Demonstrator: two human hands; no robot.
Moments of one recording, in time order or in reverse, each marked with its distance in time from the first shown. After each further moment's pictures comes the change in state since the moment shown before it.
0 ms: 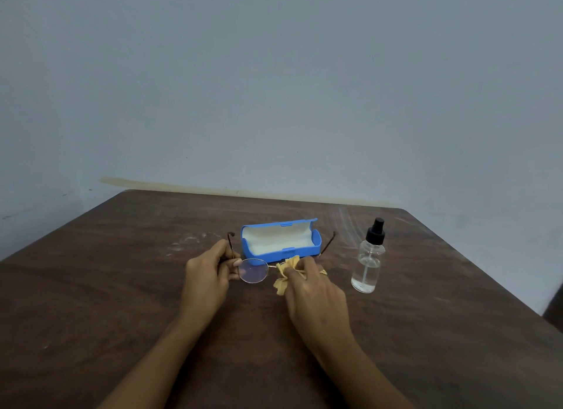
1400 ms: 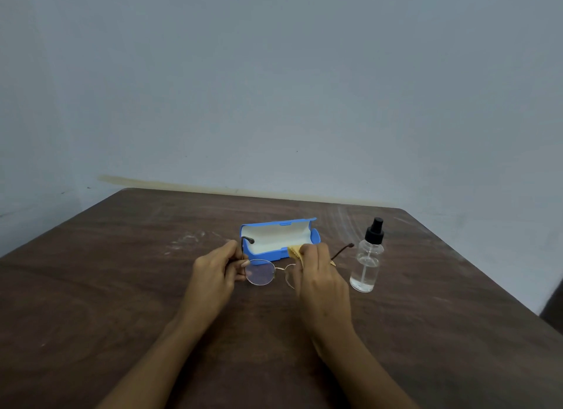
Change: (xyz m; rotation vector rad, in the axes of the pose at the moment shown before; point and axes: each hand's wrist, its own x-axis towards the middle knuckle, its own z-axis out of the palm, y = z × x) left_hand -0.005 0.015 0.001 -0.012 -0.105 0.105; right_hand 0.015 0.004 -0.001 0.070 0.233 0.076
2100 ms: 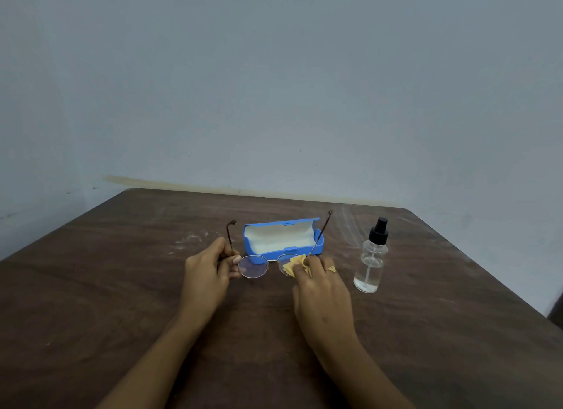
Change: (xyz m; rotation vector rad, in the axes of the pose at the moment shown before) left_hand 0.005 -0.012 -0.003 0.006 0.105 -0.138; right_hand -0.011 0.001 0.001 -0.093 -0.201 -0.088
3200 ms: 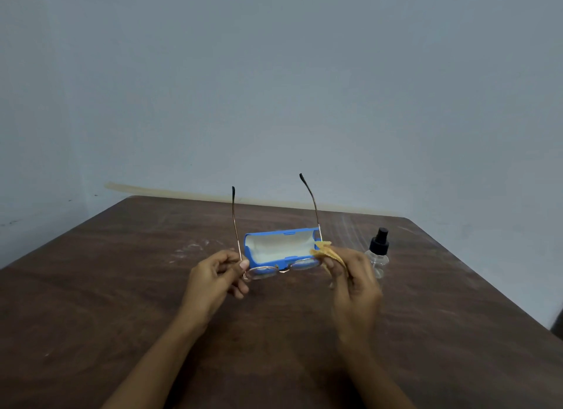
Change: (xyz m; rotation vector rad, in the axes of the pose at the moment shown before) left_hand 0.000 0.018 -0.006 -0.329 -0.138 -0.239; right_hand 0.011 0.018 -0.025 1.049 0.369 0.386
